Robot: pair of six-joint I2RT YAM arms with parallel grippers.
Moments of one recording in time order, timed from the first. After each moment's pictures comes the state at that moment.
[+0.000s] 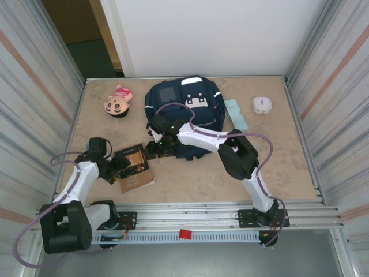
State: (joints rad) left arm 0.09 1.08 0.54 -0.76 0.26 -0.68; right arm 0.95 2.18 1.75 -0.69 -0.37 0.61
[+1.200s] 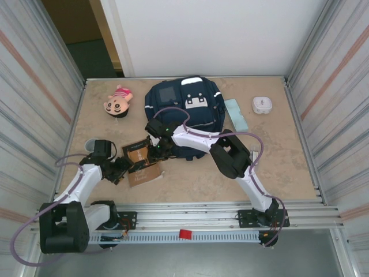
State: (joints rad) left arm 0.01 1.08 0.48 -0.65 0.27 -0.77; right arm 0.95 2.29 1.81 -0.74 -0.35 0.59
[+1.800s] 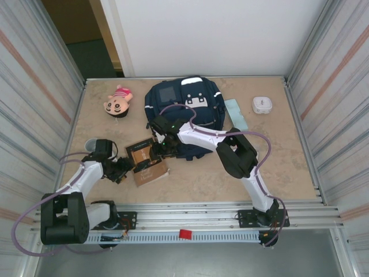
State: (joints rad) left arm 0.02 1.14 0.48 -0.62 0.31 -0.70; right arm 0.92 2.20 1.74 -0.77 -0.31 0.59
